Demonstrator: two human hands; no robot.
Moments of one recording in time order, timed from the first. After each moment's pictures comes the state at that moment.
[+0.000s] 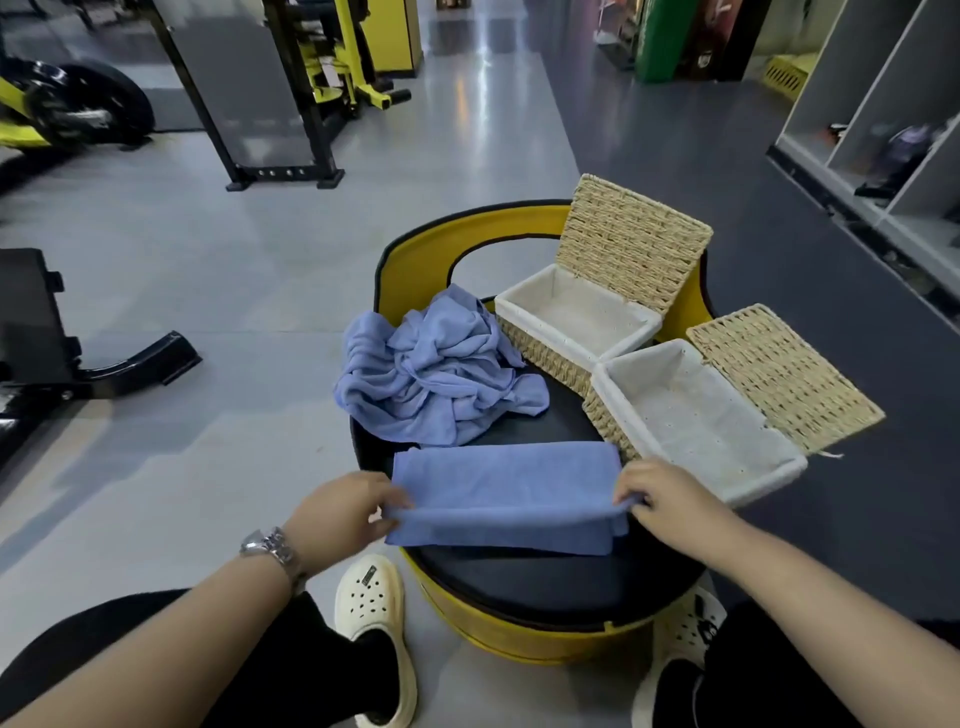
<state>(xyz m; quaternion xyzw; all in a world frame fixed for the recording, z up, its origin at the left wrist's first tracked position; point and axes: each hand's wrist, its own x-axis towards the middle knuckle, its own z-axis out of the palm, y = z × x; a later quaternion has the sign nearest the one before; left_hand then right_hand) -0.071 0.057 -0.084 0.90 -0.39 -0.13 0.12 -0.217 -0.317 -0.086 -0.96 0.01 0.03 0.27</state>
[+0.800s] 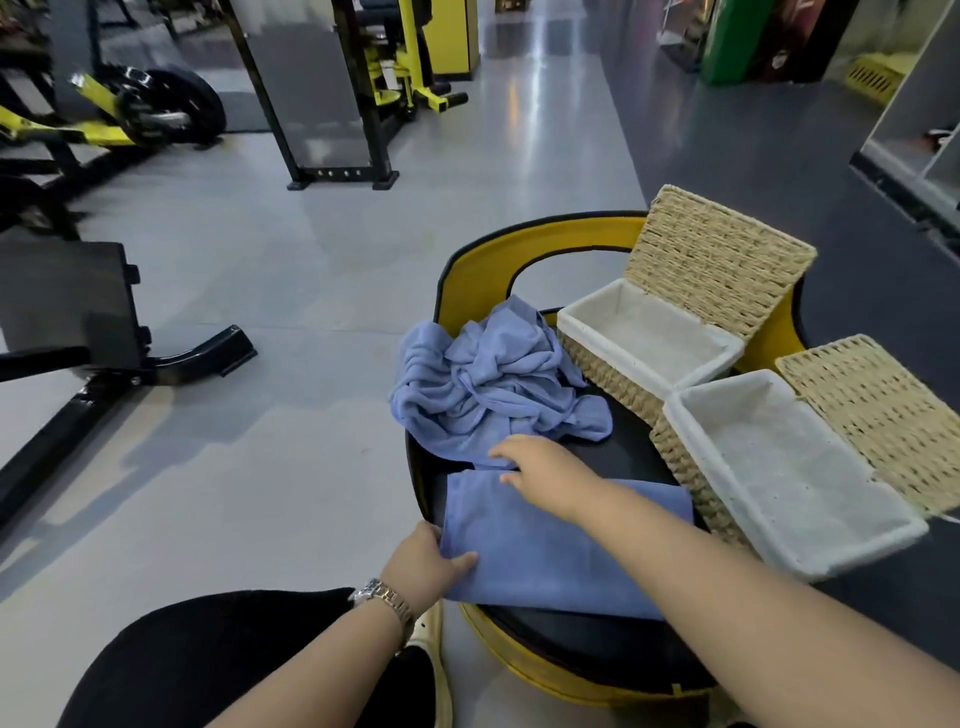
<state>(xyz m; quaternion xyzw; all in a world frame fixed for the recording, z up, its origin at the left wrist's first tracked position) -0.092 0.031 -0.140 0.92 0.01 -0.26 0.30 -0.068 -0.170 -0.081 -0.95 -0.08 0.13 0.26</state>
